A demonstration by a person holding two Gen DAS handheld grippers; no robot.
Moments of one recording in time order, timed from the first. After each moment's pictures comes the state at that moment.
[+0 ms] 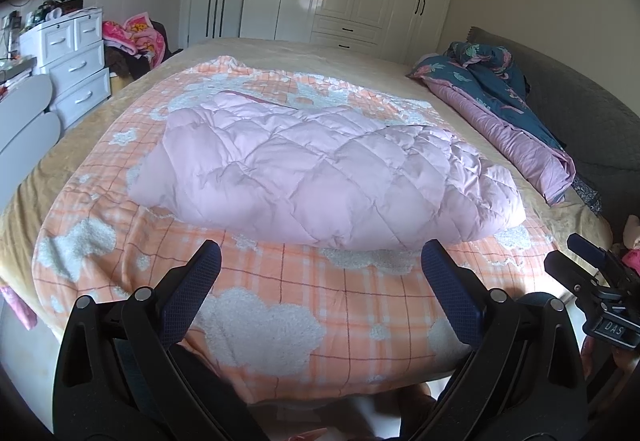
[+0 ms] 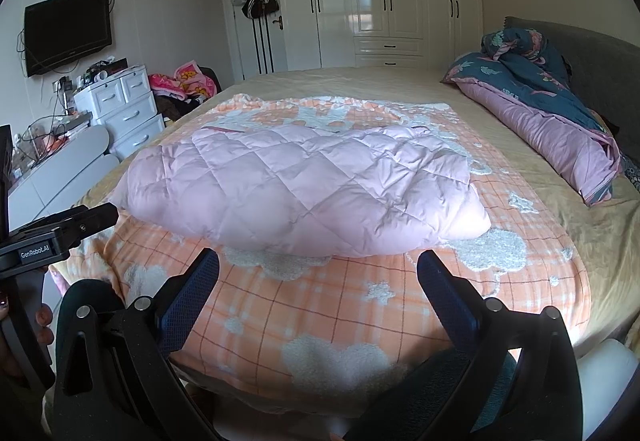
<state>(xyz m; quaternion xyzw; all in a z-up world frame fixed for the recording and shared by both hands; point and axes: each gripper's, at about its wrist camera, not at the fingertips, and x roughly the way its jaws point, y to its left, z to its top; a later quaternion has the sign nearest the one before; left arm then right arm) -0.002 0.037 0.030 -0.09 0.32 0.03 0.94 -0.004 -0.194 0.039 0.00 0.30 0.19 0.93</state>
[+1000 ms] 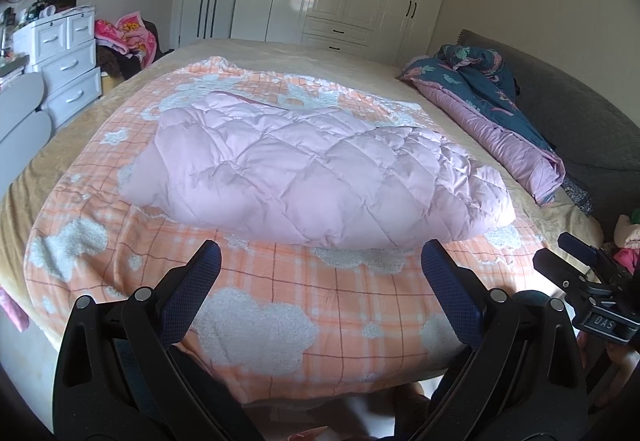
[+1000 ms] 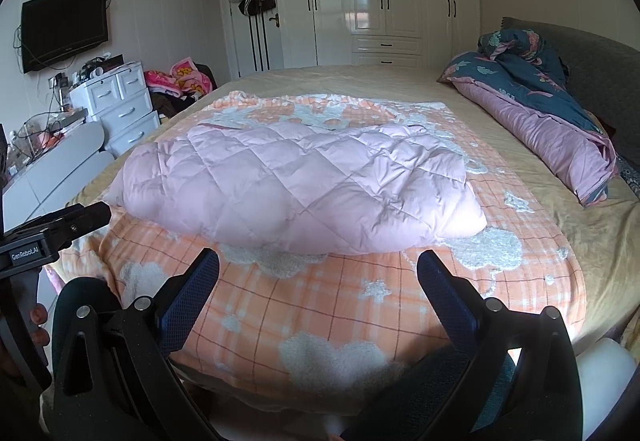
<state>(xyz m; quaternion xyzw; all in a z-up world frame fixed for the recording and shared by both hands) -0.006 0.039 0.029 -0.10 0.32 0.01 0.94 -0.003 -0.195 0.036 -0.01 0.30 0.18 0.94</state>
